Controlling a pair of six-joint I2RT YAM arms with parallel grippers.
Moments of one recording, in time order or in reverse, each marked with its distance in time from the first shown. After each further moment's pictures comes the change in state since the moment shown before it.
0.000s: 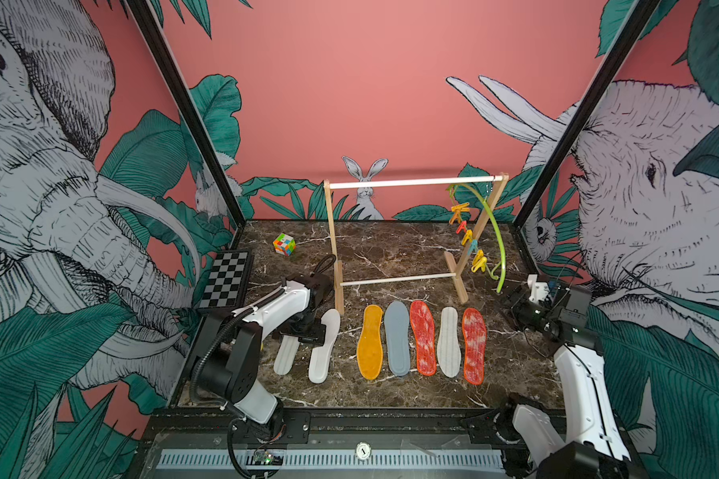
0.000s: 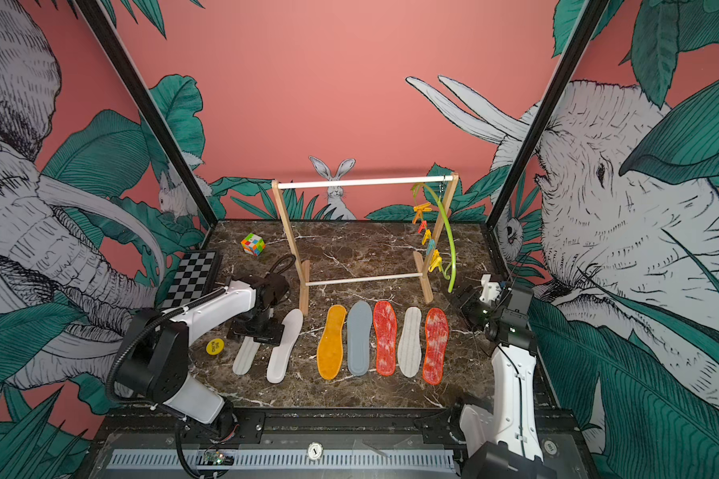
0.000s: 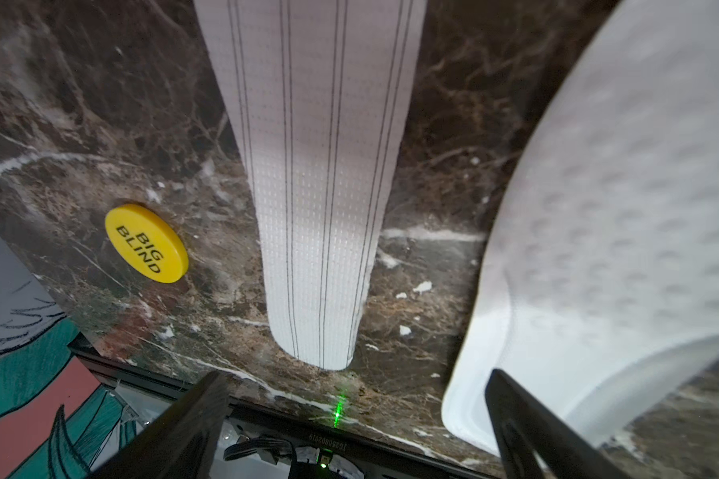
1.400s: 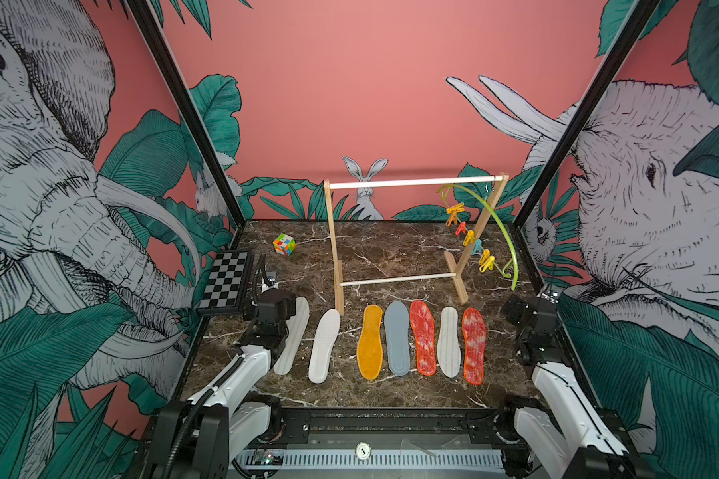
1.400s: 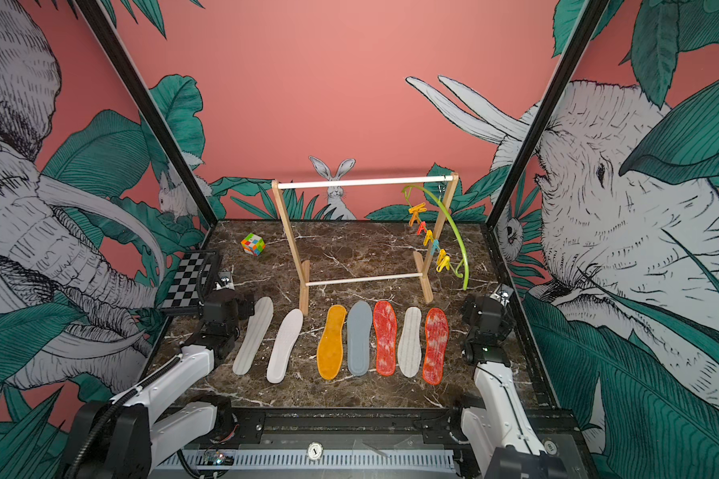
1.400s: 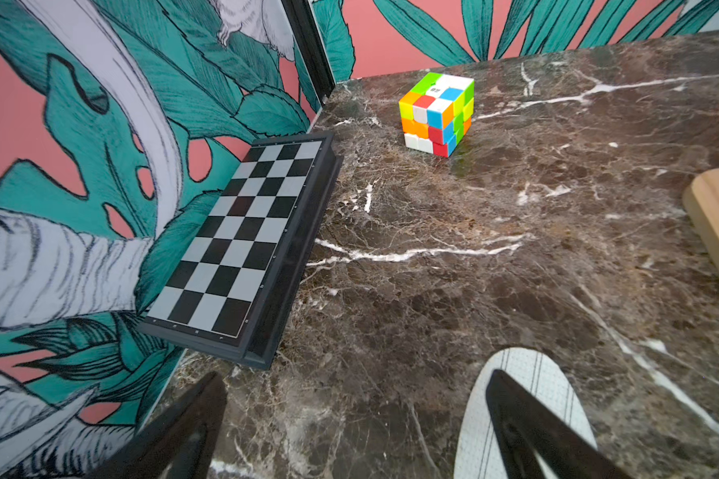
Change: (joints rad) left arm 0.292 -0.467 -0.635 1.415 -0.293 0.399; right arm 0.275 -0.032 -0.369 0.594 1.175 -0.377
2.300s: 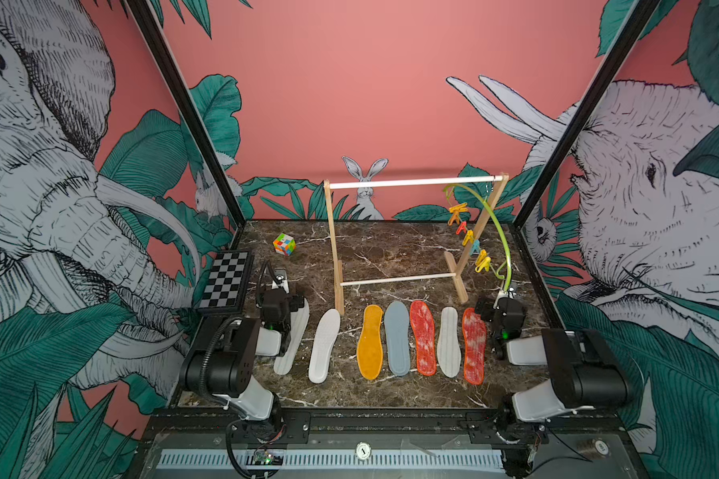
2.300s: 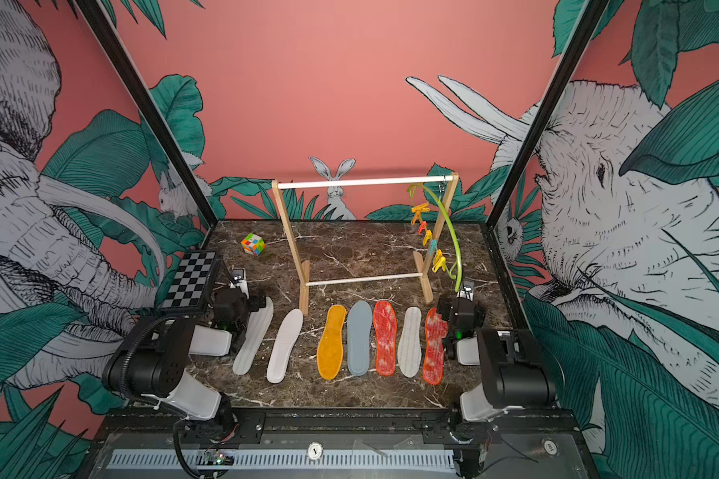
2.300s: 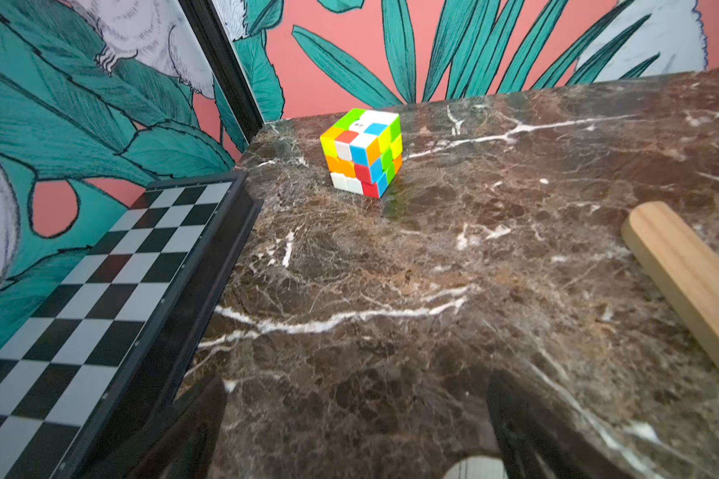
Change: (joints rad) left arm 0.048 0.498 -0.018 0.694 0.223 0.088; right arm 0.114 0.663 -0.073 0.808 -0.058 -0.209
